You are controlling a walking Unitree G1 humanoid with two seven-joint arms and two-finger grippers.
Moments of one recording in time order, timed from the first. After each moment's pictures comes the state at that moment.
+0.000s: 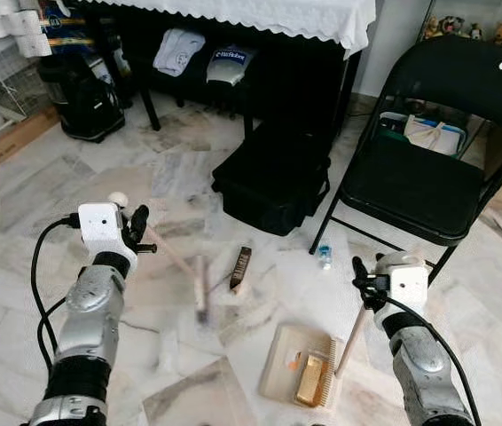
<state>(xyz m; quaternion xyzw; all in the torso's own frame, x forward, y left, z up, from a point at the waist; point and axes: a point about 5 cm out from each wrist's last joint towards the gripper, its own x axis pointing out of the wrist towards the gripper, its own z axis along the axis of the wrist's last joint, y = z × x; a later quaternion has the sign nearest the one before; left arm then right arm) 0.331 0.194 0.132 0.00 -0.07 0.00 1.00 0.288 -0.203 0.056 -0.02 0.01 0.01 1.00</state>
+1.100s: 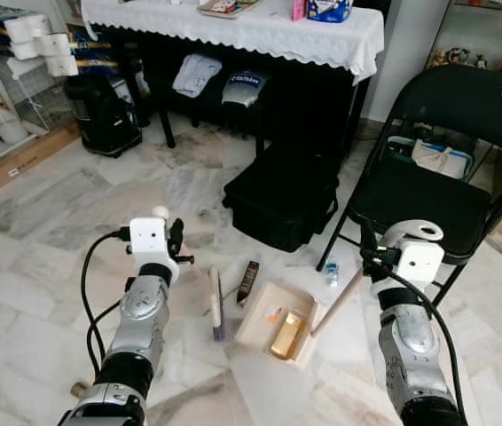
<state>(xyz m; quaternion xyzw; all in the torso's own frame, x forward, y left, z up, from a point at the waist) 0.340 0.163 0.101 -0.02 -0.05 0.01 1.00 0.306 -0.192 0.091 0.01 -0.08 -0.02 1.00</state>
